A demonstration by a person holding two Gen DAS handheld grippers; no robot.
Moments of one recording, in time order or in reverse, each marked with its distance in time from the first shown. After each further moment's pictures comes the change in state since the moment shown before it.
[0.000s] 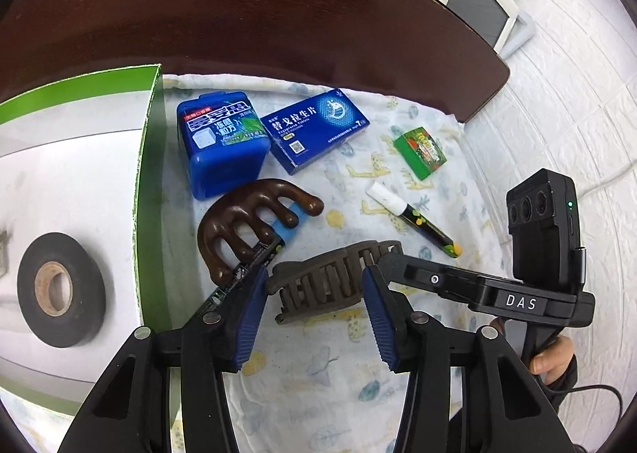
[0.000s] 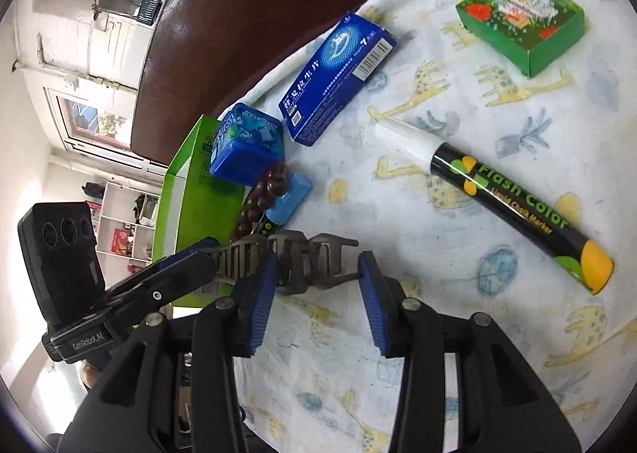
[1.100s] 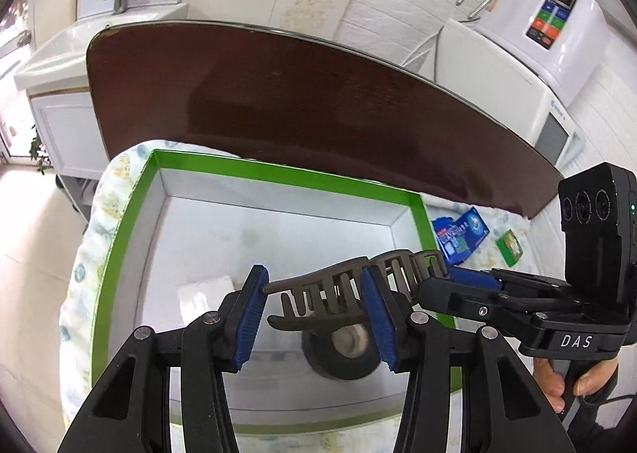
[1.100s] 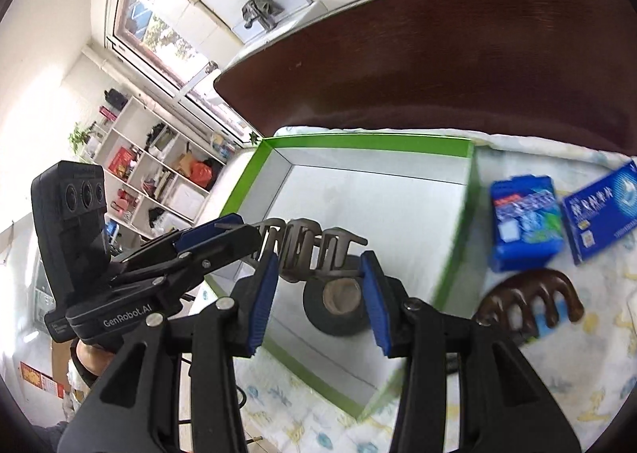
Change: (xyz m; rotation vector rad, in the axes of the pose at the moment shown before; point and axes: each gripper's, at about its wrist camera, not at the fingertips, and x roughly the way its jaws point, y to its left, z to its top) left arm -0.126 0.170 0.012 -0.128 -0.257 0.186; right arm 0.122 0.209 0.024 -0.392 0.068 0.001
